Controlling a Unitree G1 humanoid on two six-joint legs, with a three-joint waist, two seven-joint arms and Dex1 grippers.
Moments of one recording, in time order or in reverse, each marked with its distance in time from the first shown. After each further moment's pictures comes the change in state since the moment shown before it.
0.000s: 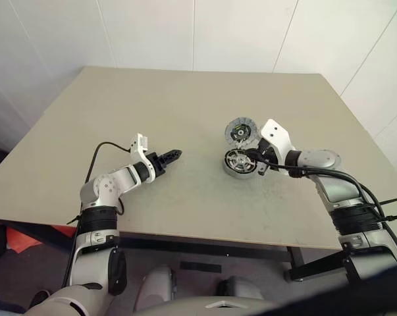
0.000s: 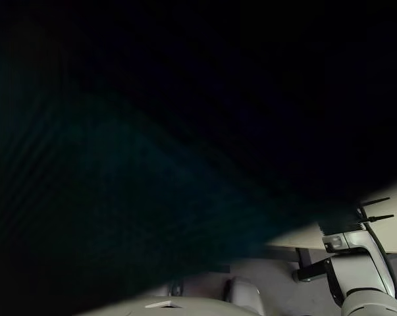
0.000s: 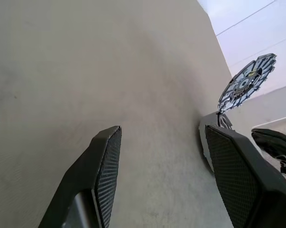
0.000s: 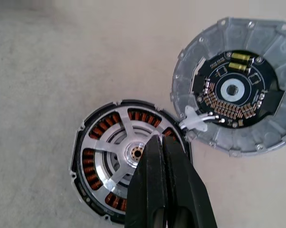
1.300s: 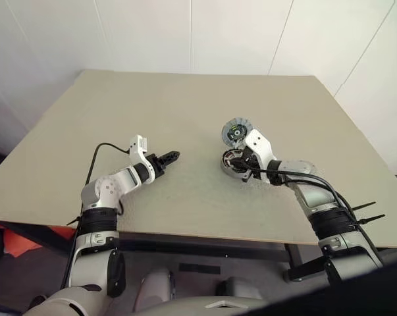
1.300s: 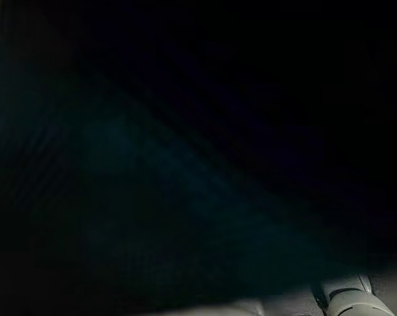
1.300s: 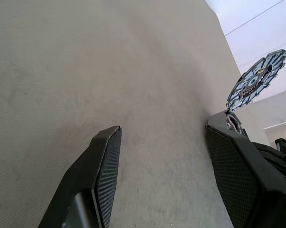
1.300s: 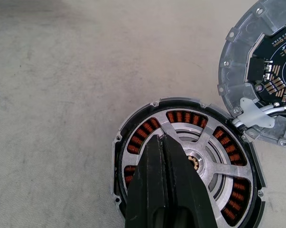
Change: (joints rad) left arm 0.013 0.009 -0.025 0.014 -0.001 -0.037 0.036; right arm 0.032 0.095 0.030 0.059 -0.008 0.011 -0.048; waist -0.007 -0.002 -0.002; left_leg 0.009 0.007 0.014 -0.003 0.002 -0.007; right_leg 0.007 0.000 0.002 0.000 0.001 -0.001
